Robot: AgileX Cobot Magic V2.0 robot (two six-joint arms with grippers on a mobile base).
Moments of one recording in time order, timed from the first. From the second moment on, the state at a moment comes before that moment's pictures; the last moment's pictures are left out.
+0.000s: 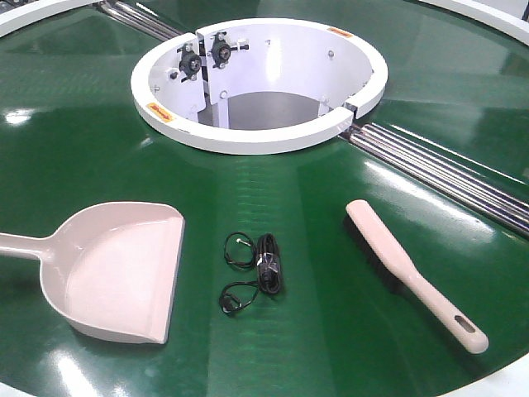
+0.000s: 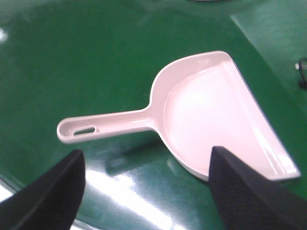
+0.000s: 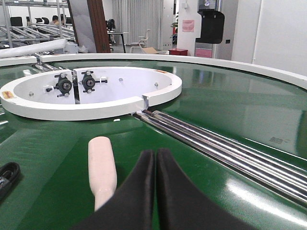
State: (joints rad) left arm 0.00 0.76 -0.79 -0.06 0.81 0.36; right arm 0.05 -0.01 0.03 -0.07 0.07 0.03
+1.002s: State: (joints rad) left arm -0.03 1.55 -1.14 0.23 0.94 1.24; right arm 0.05 -0.01 0.03 -0.07 0.07 0.03
